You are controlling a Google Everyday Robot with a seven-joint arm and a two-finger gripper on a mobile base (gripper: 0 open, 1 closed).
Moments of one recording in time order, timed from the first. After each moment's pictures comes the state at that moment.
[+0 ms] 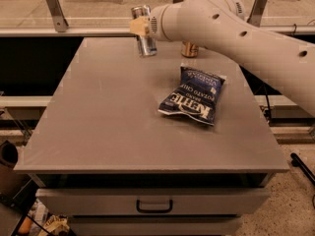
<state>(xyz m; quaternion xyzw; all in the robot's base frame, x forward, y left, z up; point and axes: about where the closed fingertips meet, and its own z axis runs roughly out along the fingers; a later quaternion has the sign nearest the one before) 0.739 0.023 0.981 -0.19 0.80 0.20 0.54</state>
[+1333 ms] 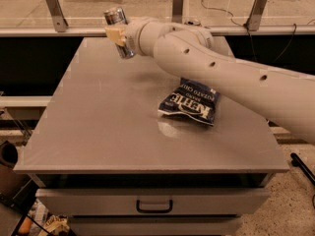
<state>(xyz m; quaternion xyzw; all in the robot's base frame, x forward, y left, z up) 0.739 0.090 0.980 -0.29 0.68 0.18 0.64</state>
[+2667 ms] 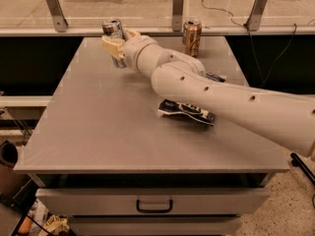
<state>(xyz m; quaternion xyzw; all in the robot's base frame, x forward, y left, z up) 0.730 0.105 0.955 -0.27 0.63 0.22 0.69</state>
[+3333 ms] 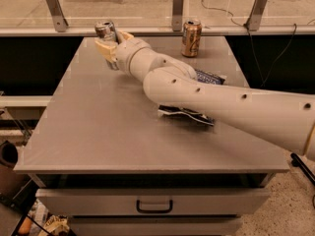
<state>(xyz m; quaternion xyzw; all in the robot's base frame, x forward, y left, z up) 0.722 0.122 0.952 -0.28 0.62 0.21 0.70</state>
